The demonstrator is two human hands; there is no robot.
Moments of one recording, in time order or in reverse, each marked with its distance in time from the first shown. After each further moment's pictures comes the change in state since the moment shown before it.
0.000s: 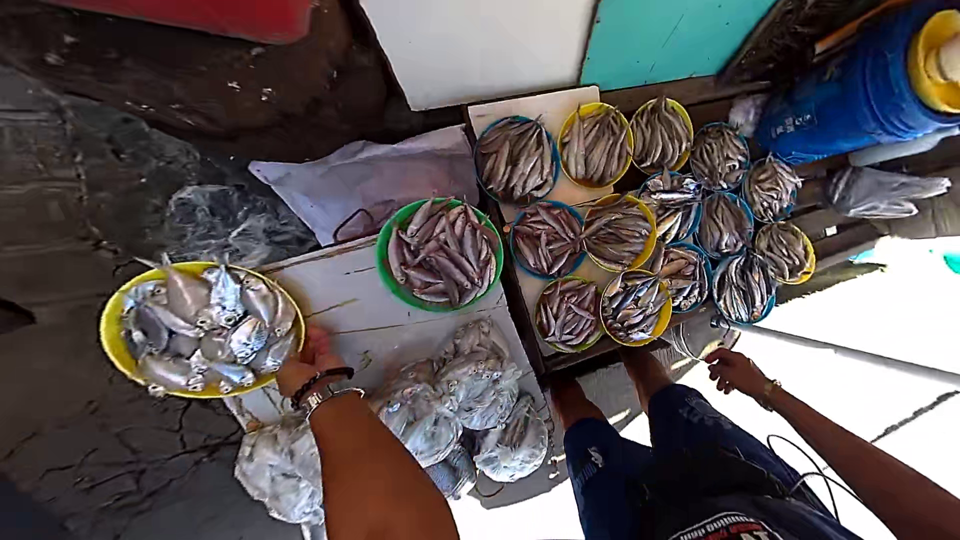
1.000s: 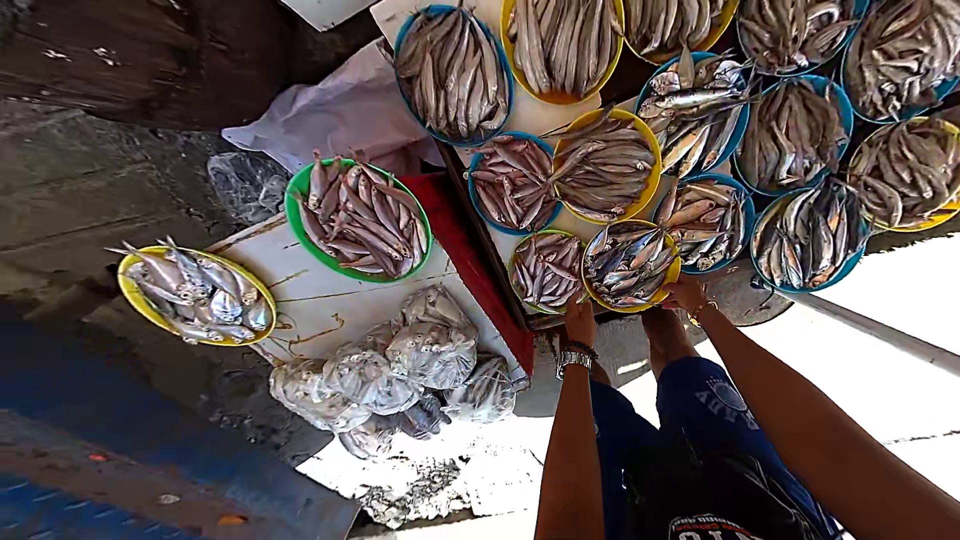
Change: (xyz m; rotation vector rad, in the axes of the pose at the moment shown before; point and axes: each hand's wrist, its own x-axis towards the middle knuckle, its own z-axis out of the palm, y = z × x) left_hand -0.372 -0.350 0.005 1.168 -0.706 -0.374; right_hand 0.226 0.012 0.028 0.466 -0.090 0.104
